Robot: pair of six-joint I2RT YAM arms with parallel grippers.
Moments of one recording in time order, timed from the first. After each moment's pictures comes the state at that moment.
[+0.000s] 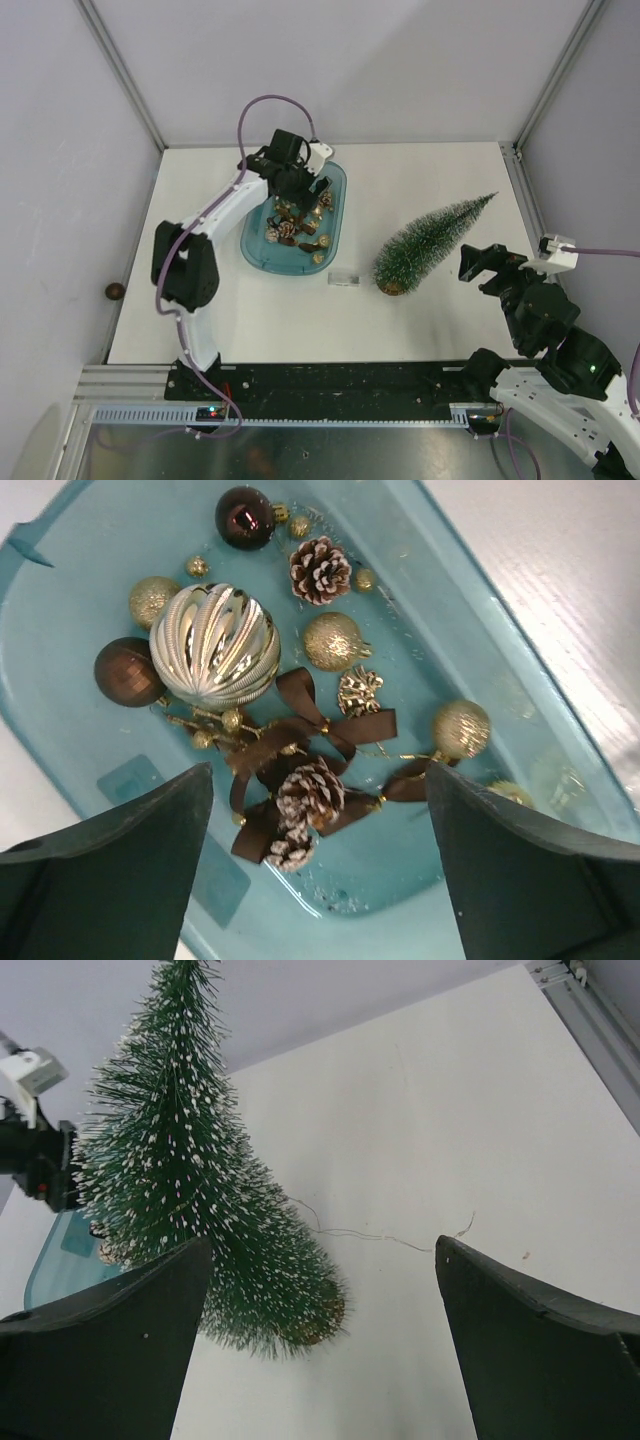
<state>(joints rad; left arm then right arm) -0.45 1.87 1.68 -0.66 0.11 0.32 0.80 0.34 0.86 -0.68 0.78 0.49</state>
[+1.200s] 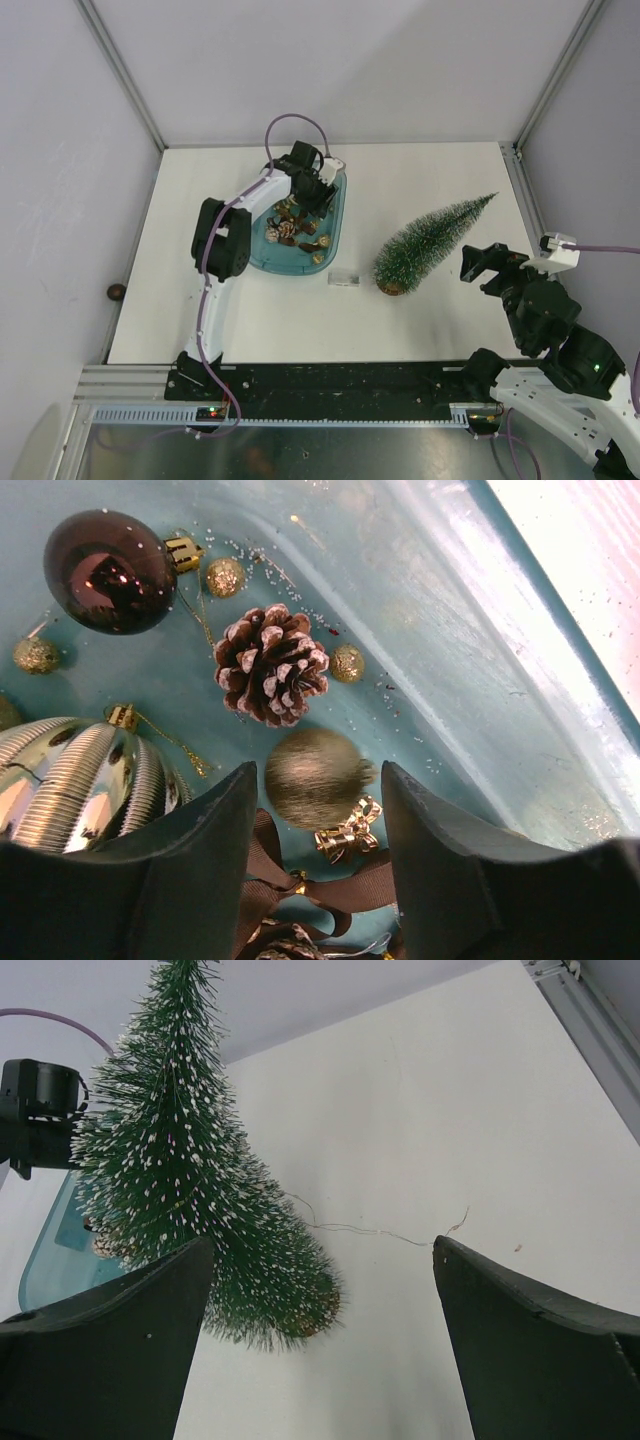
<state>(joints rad) -0.42 2.31 1.92 -0.64 0.27 0.31 0.80 0.37 0.90 -0.74 0.78 0.51</state>
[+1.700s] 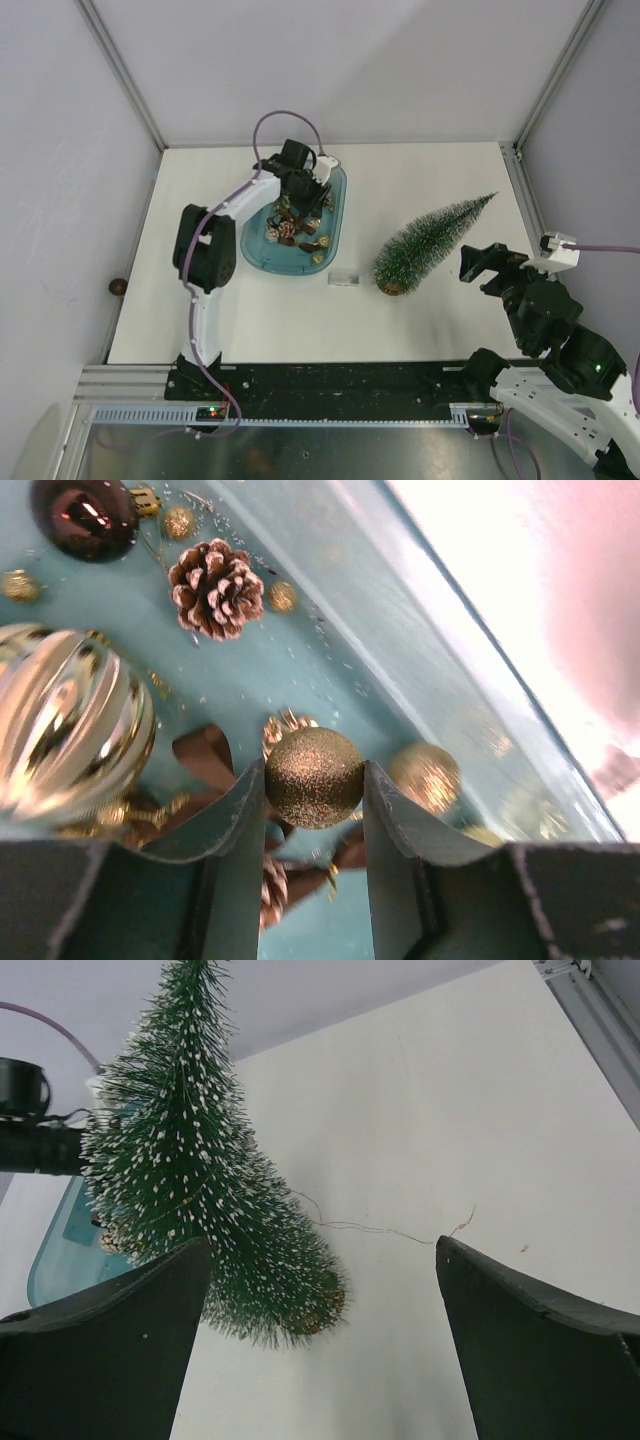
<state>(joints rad) -0.42 2.18 1.79 -0.64 0.31 0.28 0.80 0.36 0.90 -0.74 0.76 0.51</state>
